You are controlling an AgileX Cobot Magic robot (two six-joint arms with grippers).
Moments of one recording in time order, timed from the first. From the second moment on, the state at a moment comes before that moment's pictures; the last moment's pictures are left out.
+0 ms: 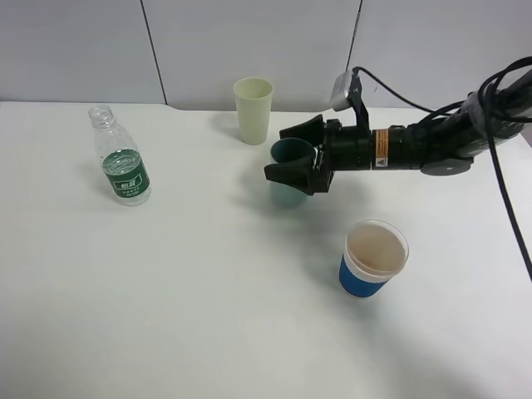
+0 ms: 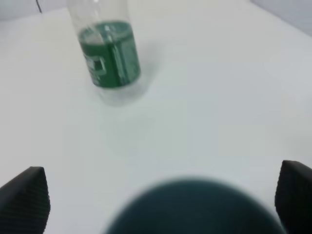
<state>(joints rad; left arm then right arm) -0.09 0.00 -0.51 0.15 1.05 -0.15 0.18 2.14 -1.05 -1.31 -1.18 0.58</state>
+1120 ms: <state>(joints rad) -0.09 0.00 -0.51 0.15 1.05 -0.15 0.18 1.54 -1.04 -0.95 -0.22 0.96</state>
